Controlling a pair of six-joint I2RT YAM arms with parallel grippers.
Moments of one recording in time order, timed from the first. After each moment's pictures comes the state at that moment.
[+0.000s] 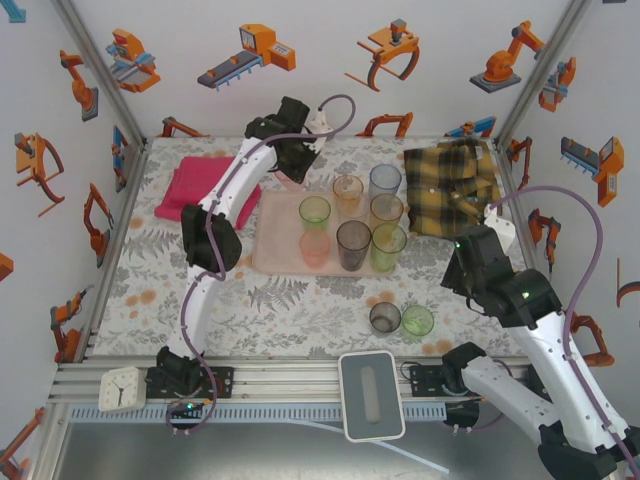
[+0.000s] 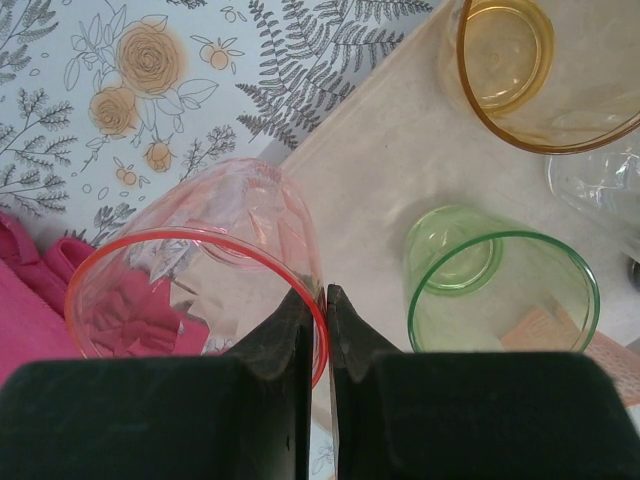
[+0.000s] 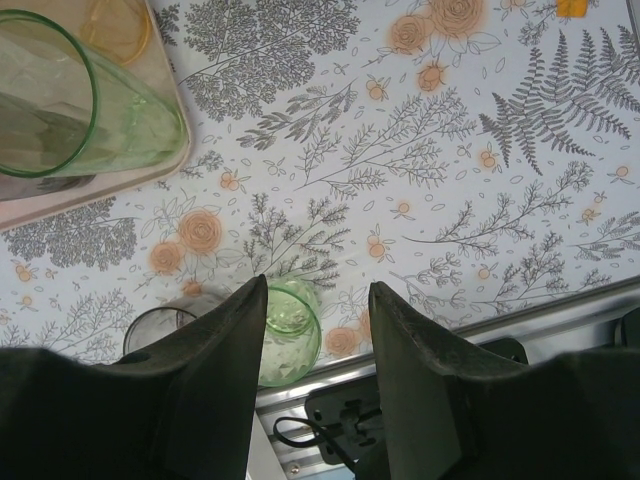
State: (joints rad) left arm -0.54 2.43 2.52 -1.11 0.10 0.32; right arm 0.47 0.76 1.04 -1.22 0.43 0.64
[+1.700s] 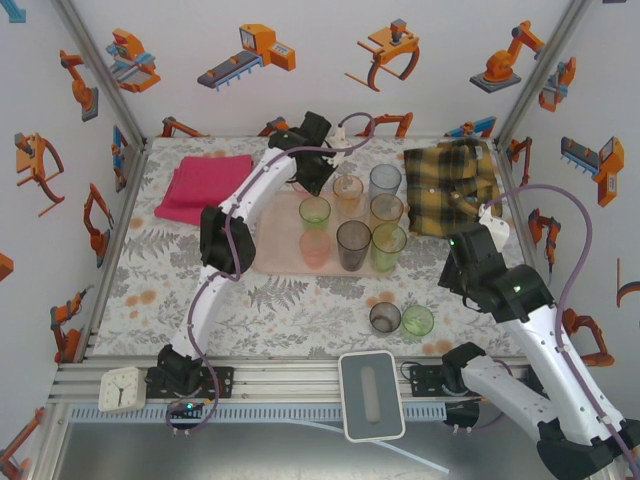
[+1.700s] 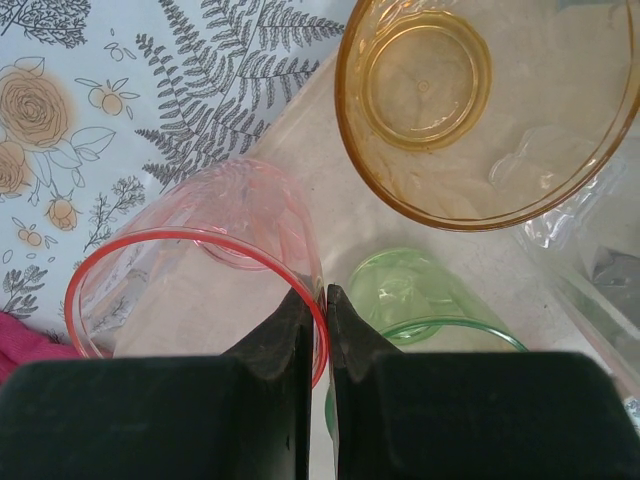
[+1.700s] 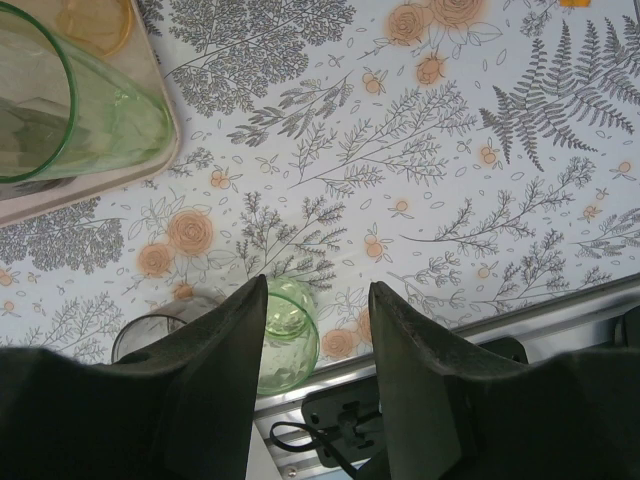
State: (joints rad) left arm -0.62 2.53 2.57 -1.09 0.11 0.31; right arm 0.46 0.79 1.01 -1.19 0.43 0.63
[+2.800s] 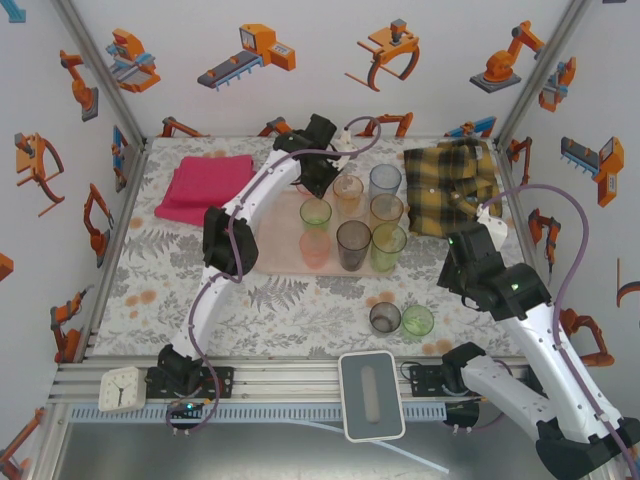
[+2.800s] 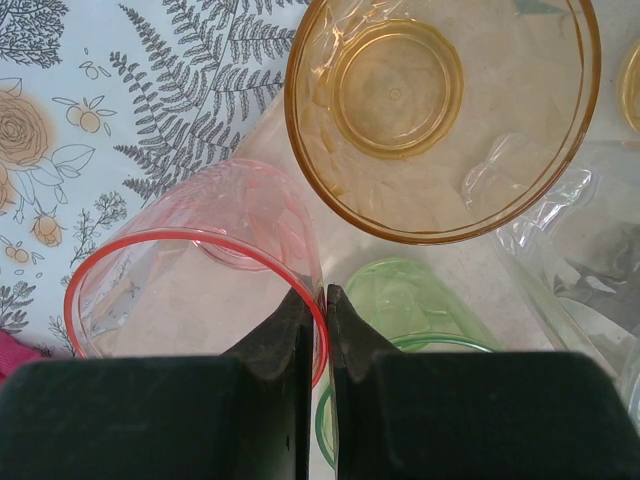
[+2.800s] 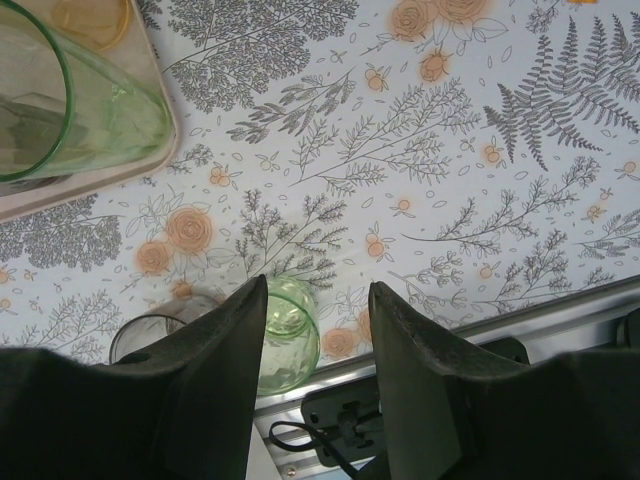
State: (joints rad) left arm -0.64 2.54 2.57 -1.09 0.10 0.32; right arm 0.45 0.80 1.00 -1.18 0.41 0.62
